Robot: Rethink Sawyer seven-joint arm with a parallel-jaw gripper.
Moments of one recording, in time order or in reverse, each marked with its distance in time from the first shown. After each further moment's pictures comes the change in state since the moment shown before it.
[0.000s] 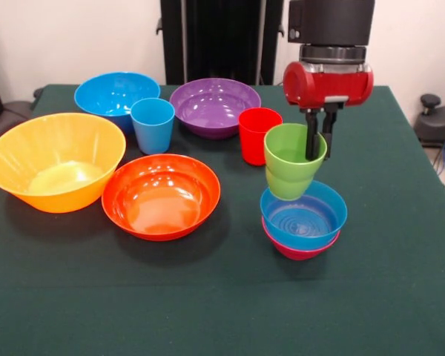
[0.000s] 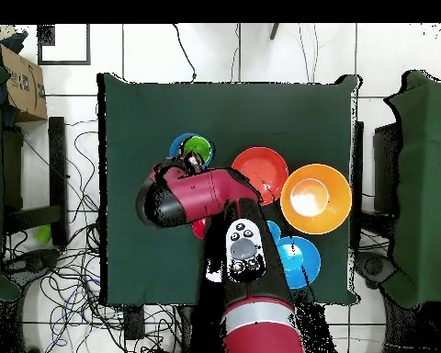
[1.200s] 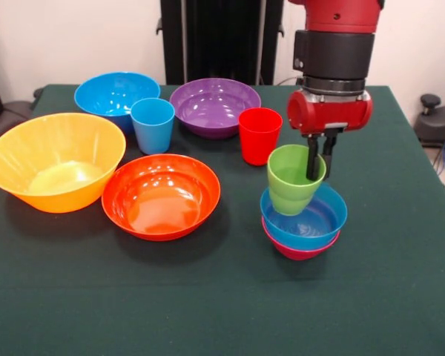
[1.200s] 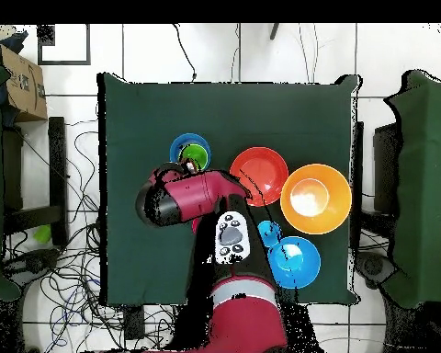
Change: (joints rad) arm 0.046 0.098 -0.048 -0.040 0.015 -0.023 0.043
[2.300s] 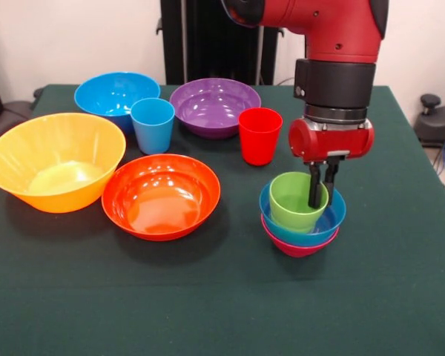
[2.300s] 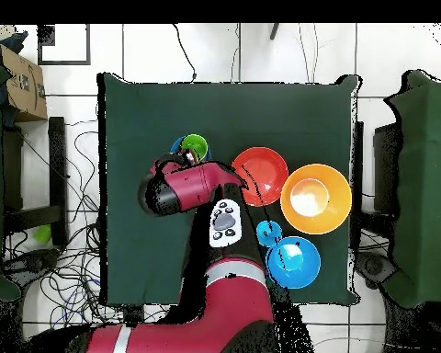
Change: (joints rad) arm 0.035 0.089 -0.034 -0.100 0.003 -0.047 0.000
